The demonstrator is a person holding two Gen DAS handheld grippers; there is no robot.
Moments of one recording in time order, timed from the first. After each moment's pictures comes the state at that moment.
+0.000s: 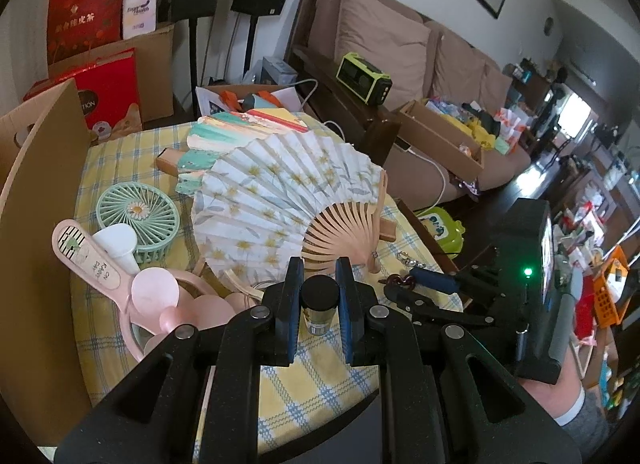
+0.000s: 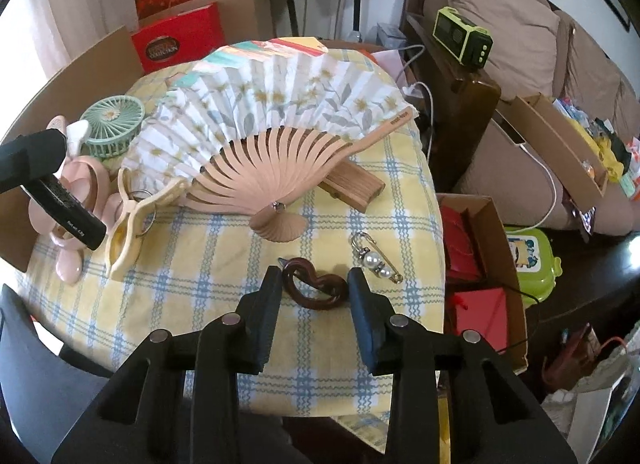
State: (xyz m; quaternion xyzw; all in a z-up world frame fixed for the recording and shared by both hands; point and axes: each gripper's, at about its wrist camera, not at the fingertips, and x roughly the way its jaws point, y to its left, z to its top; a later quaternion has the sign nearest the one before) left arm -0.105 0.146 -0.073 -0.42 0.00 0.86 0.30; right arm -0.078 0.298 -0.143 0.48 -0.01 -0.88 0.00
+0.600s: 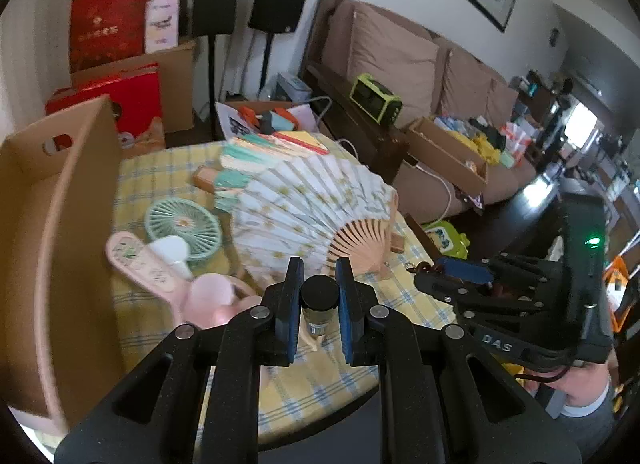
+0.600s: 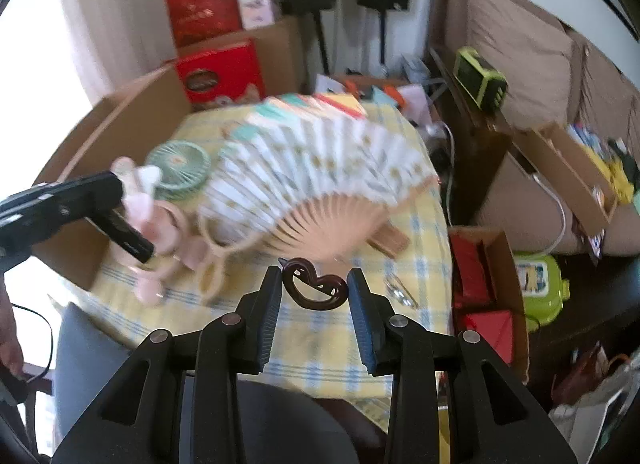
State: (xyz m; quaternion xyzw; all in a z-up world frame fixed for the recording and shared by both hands) left arm -0.100 0.107 -0.037 -0.41 -0.01 0.87 0.28; right arm -0.069 0.269 -0.067 0.44 -0.02 -0.90 0.05
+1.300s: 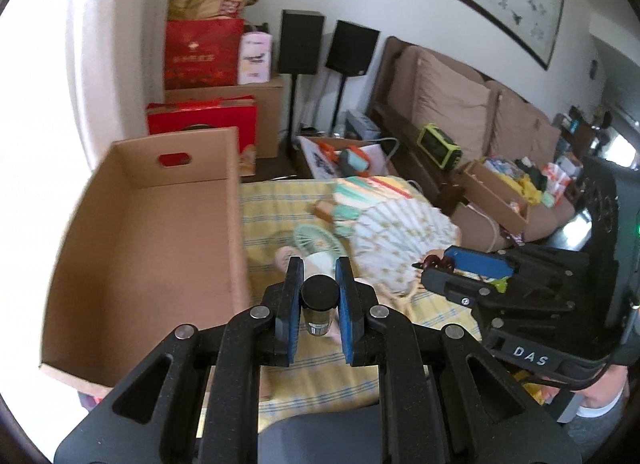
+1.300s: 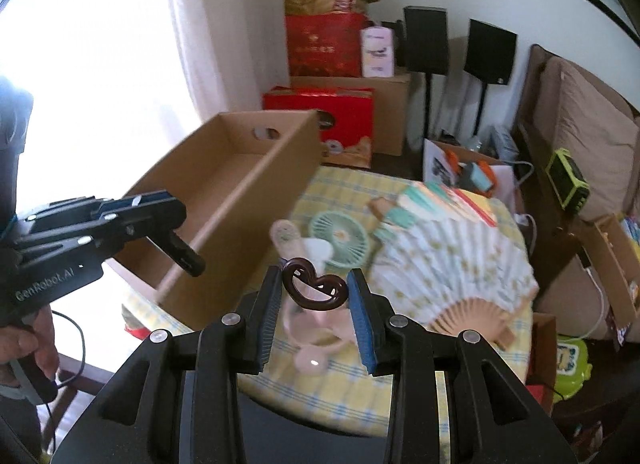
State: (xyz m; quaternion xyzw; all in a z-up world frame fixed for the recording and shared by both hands) left arm -0.085 -0.020 0.021 -0.37 -0.03 0.91 0.18; right arm -0.079 0.128 0.006 0.38 0.03 -0.91 0.18
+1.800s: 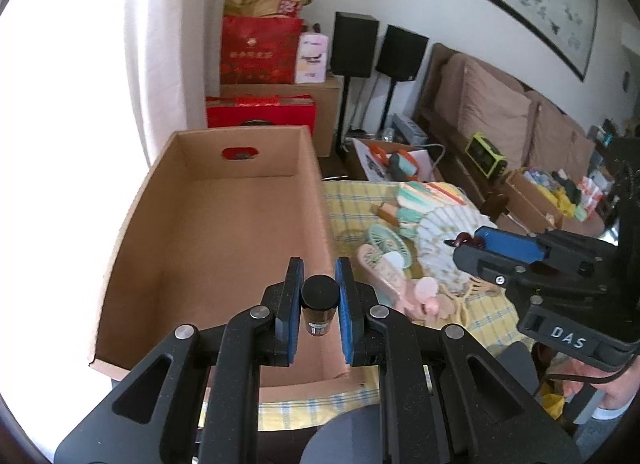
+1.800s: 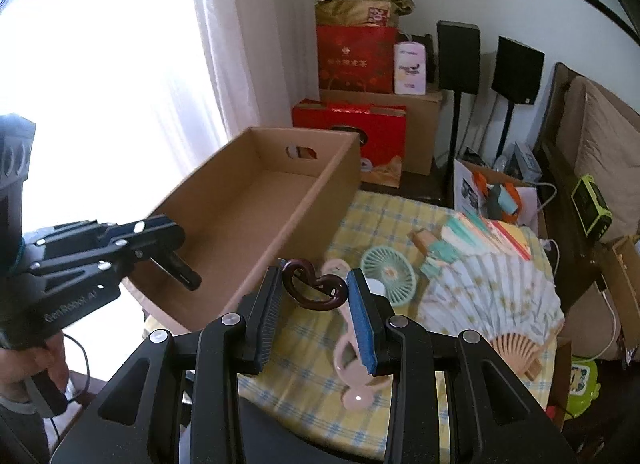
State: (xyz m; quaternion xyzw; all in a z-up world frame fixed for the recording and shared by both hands) left arm -0.087 -0.075 0.017 -0.38 -0.03 0.92 0.11; right arm -0.097 0.074 0.022 0.36 0.03 -0.91 0.21
